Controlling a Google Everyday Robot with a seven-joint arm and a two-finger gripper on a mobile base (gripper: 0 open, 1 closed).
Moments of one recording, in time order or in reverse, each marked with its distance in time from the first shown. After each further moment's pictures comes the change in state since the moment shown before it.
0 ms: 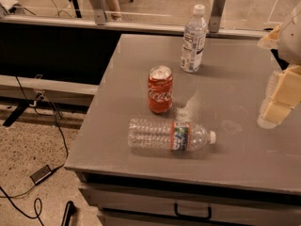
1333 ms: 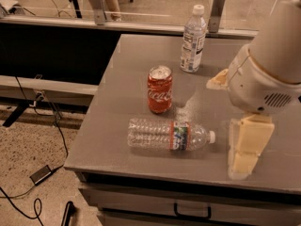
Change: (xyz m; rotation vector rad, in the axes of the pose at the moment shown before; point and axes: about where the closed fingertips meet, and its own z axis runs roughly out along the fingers) arm -0.057 0.091 0.040 -0.193 -0.042 -0.239
